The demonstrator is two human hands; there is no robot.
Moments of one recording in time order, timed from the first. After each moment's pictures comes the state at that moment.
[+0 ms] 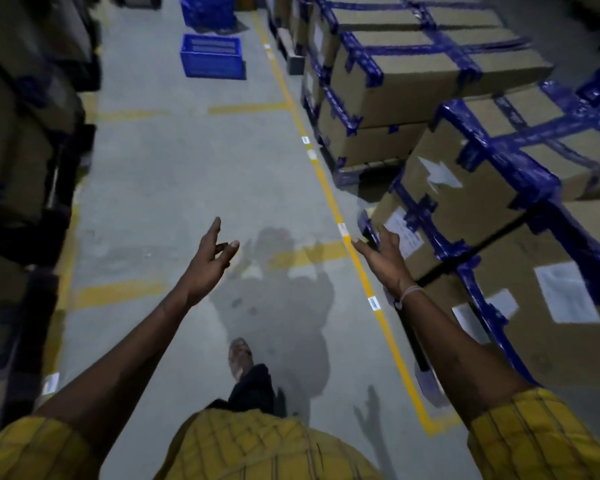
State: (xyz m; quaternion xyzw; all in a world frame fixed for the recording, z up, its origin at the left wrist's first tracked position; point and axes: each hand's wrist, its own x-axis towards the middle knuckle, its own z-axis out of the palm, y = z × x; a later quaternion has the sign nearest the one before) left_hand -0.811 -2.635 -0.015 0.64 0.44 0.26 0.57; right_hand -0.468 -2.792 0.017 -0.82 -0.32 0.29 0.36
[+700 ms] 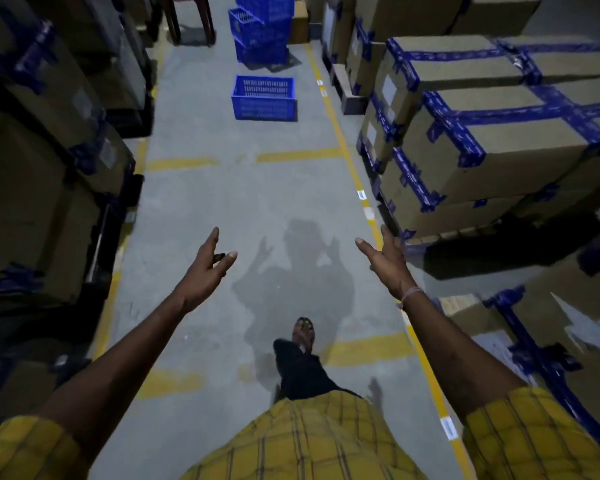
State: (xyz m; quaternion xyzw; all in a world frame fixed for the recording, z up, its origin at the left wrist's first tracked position) left_hand -0.798 -2.158 -0.006 0.65 0.50 0.23 0.52; right_hand -0.420 -2.264 -0.007 -0.78 -0.33 0.37 0.39
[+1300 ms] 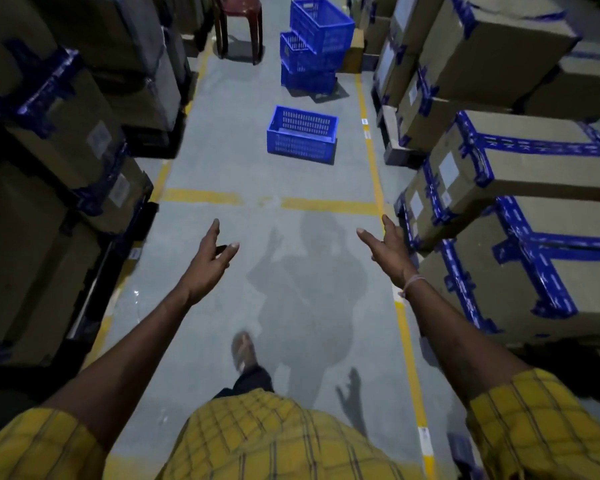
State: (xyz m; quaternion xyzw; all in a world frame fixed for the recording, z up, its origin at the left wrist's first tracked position) left_hand -0.715 -1.751 0.012 0.59 0.55 0.31 0.51; right_hand -0.324 -1.785 0.033 -0.75 -0.43 0.37 0.34
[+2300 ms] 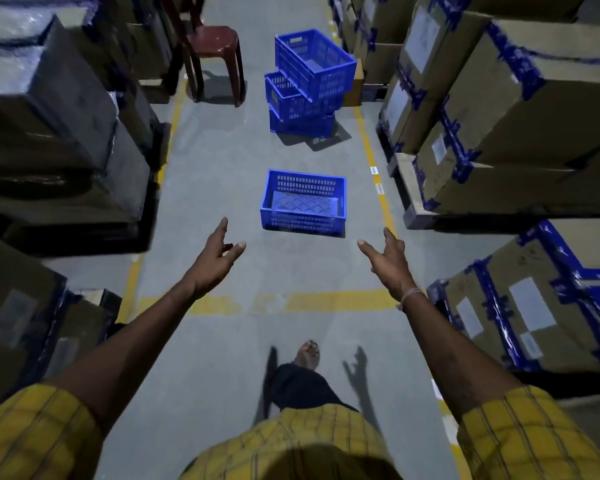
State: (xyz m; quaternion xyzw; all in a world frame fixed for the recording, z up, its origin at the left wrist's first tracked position) left_hand -0.613 -1.030 -0.006 0.64 0.54 0.23 0.50; right_hand -0.247 -1.123 -0.008 -0.77 -0.36 0.37 0.37
